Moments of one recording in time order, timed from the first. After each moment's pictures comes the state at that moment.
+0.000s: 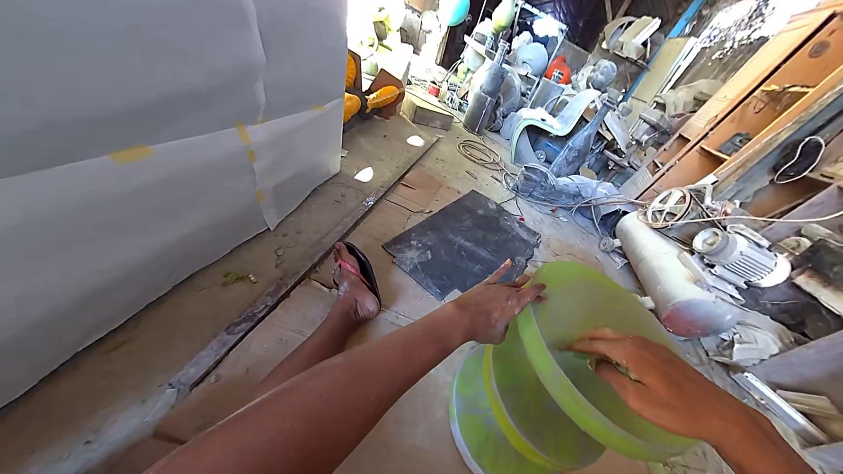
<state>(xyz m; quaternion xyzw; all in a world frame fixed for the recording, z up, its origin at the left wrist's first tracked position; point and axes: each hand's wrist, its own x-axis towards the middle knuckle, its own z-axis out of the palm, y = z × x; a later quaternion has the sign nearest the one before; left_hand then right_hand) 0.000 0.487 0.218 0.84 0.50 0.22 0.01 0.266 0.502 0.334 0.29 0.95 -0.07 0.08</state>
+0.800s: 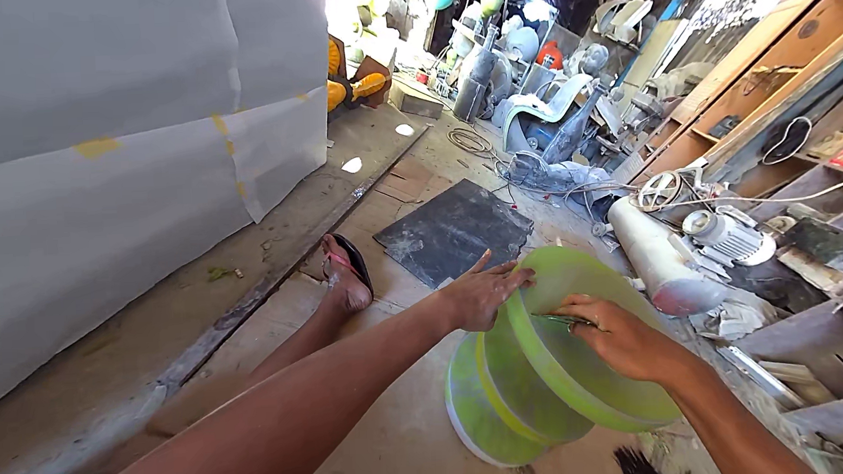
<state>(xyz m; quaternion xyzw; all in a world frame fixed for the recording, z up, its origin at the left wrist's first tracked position) 0.001 0.479 0.223 0.83 0.51 0.22 0.06 0.248 0.521 0.325 0.37 0.92 -0.15 0.07</state>
